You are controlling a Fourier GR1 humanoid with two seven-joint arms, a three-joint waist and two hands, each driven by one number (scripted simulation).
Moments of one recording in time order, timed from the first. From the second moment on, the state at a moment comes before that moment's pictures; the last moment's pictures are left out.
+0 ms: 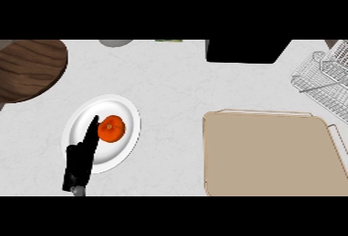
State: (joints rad) left arm 0.06 0.10 -0.09 -1.41 -0.07 0.18 0.04; right arm -0.77 -0.99 -0.26 -0.63 0.51 0.00 0.16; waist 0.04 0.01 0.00
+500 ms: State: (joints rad) left arm 0.07 0.08 -0.10 -1.41 -0.08 0.19 0.03; right arm -0.88 -0.91 -0.37 -0.38 0.45 -0.05 0.08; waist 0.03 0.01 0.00
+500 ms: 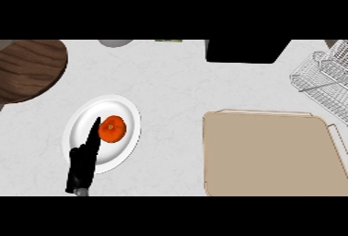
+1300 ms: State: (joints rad) left arm 0.08 0.07 -0.09 -1.41 -0.09 0.20 0.01; right arm -0.89 -0.97 -0.66 -0.30 0.21 -0.21 -0.09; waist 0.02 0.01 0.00
